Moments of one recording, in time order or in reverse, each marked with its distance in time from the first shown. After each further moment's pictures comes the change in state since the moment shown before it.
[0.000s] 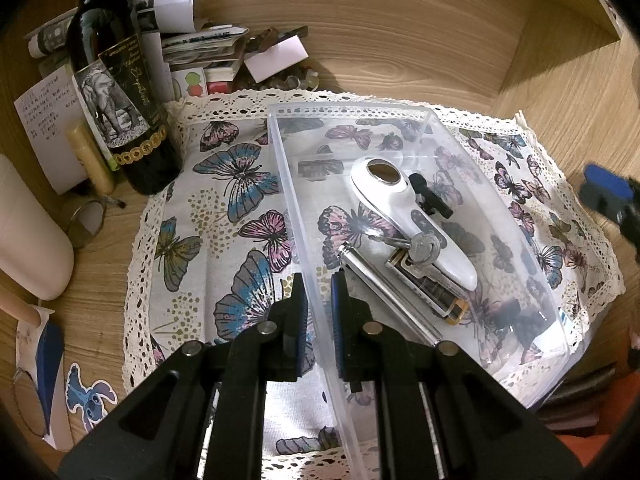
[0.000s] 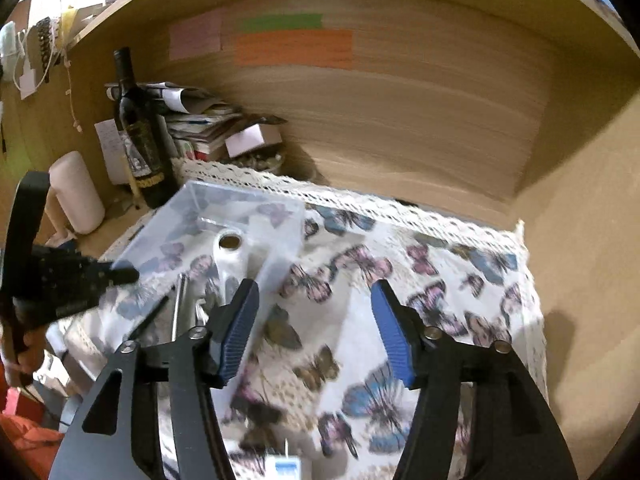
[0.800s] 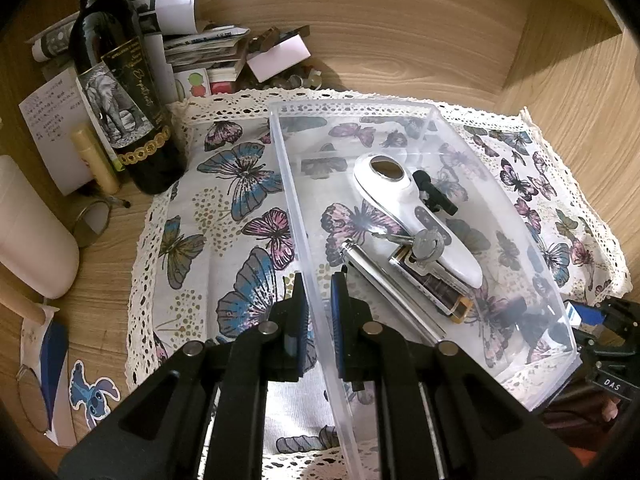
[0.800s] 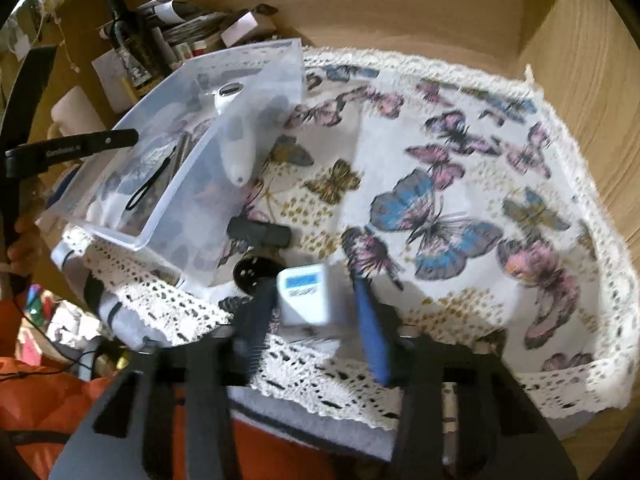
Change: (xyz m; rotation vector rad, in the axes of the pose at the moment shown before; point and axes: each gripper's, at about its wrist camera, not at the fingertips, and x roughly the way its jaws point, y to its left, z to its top) left arm 0.000 -0.004 -0.004 0.013 -0.005 0.031; right arm 0.015 -0.007 -0.109 0.122 0.239 0.112
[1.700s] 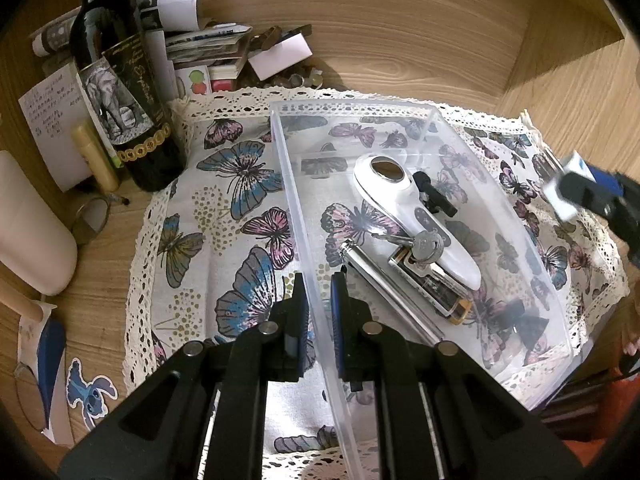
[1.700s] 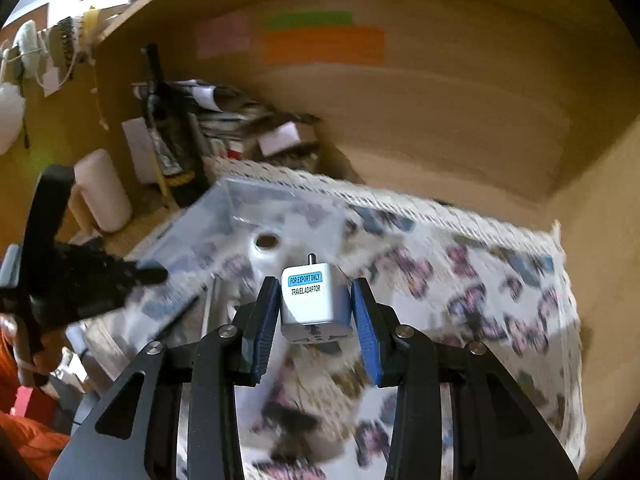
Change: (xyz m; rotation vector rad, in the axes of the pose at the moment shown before) left arm -0.001 0.002 0.001 -0.008 0.005 -0.009; right arm -0.019 0.039 0.112 -0.176 -0.253 0.026
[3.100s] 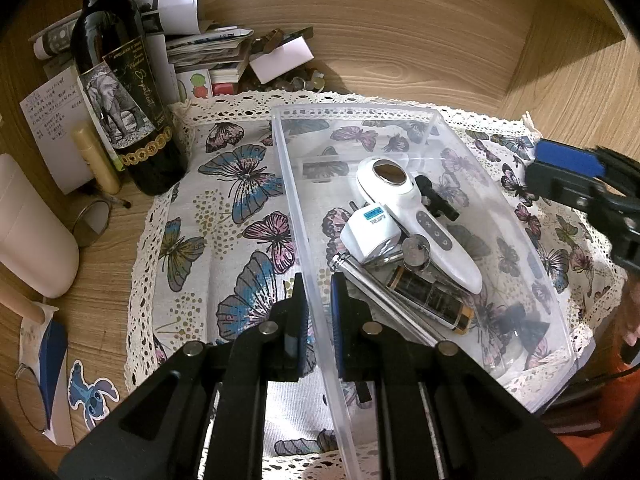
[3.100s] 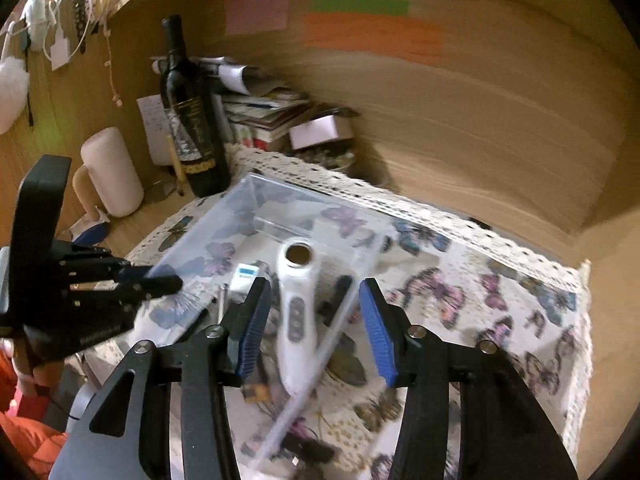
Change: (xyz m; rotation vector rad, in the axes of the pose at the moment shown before) left arm -0.001 0.002 0.001 -0.002 -0.005 0.002; right arm 0.022 0.022 0.018 -0.079 0.062 0.025
